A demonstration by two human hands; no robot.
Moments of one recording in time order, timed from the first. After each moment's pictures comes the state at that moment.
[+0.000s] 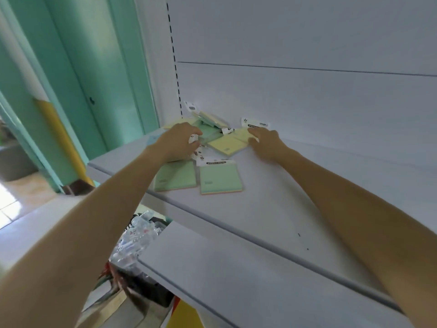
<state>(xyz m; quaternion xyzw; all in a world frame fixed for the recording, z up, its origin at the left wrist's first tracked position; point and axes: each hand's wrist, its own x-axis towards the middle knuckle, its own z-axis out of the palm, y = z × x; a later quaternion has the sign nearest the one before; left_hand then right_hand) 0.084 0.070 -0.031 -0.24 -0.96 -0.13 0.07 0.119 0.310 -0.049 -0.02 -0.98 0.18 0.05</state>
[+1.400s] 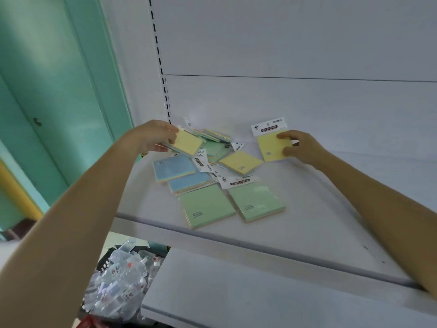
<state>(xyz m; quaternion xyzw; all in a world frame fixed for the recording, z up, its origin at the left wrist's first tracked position) -0.016 0.013 0.007 -0.13 -0.85 -0.49 -0.16 0.129 0.328 -0.039 -0.16 -0.89 0.39 0.17</state>
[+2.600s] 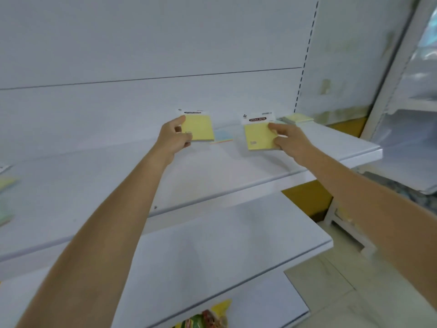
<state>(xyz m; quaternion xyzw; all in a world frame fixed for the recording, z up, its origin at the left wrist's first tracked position) 0.346 0.412 -0.012 -0.39 -0.65 -0.61 -0.23 0.586 0.541 -0.022 -0.42 -0.73 0.41 0.35</state>
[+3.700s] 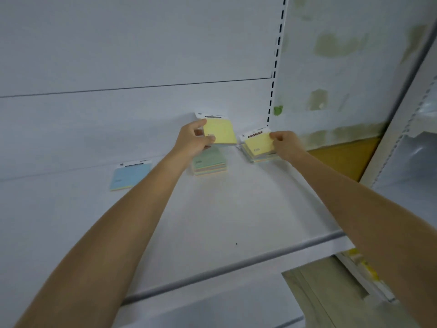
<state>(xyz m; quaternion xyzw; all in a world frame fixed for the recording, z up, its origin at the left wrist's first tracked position) 0.462 0.716 -0.011 -0.39 -0.64 -0.62 -0.23 0.643 0.850 -0.024 -0.48 -0.76 0.31 0.29</state>
